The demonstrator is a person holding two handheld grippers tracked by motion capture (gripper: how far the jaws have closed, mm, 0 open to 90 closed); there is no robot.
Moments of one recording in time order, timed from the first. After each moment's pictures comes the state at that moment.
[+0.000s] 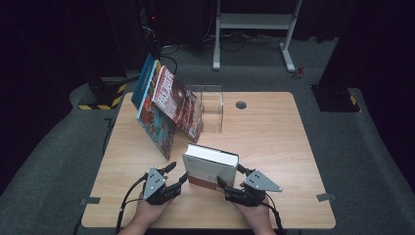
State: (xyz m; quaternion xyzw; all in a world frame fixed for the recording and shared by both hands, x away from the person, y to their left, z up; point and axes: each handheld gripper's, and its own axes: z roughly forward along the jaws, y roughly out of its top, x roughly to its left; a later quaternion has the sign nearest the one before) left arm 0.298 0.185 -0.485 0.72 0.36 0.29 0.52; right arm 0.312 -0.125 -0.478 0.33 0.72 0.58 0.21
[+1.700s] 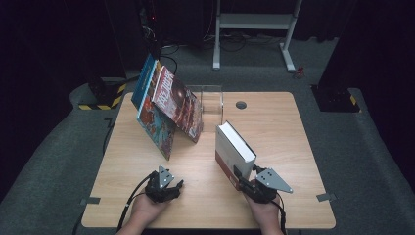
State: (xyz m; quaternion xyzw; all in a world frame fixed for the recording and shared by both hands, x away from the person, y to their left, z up) left arm 0.322 0.182 -0.526 0.81 0.41 0.27 0.33; right arm 0.316 -0.153 -0.475 0.38 0.69 0.55 0.28
